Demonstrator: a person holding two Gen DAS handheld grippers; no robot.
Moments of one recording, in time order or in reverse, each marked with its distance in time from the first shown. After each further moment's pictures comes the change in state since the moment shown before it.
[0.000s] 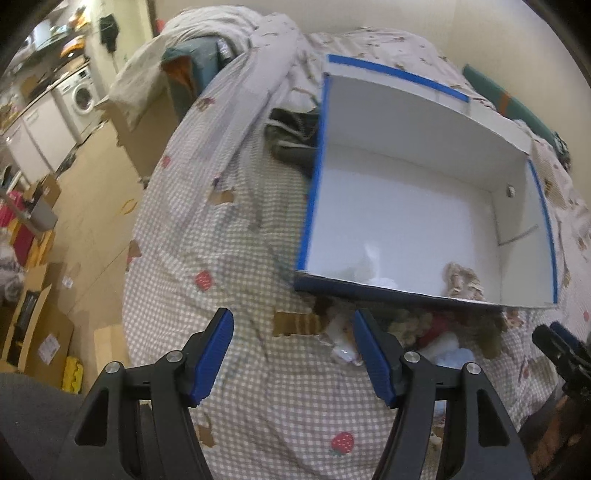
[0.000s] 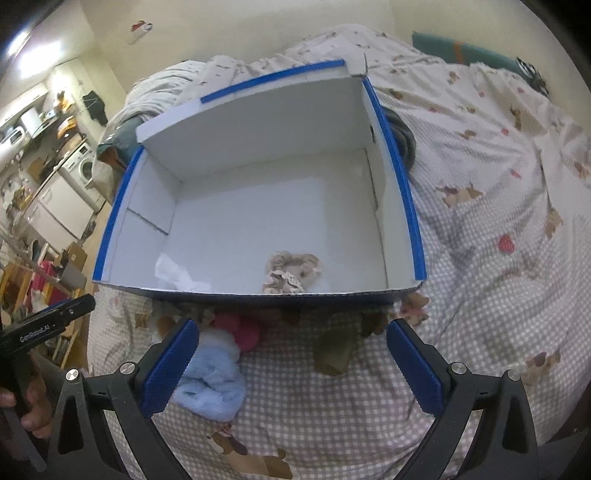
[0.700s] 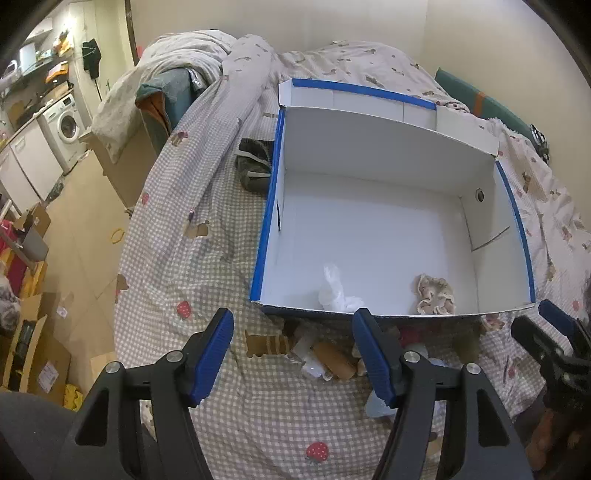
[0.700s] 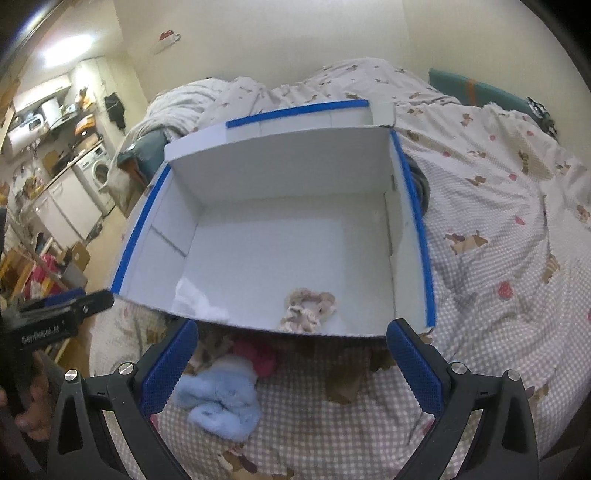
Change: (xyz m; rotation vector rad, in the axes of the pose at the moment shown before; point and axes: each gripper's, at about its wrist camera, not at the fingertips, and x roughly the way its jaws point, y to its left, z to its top) left arm -0.024 -0.033 0.004 0.096 -0.089 -0.043; right arm -0.019 0.024 0.010 -0.091 -0.119 0.005
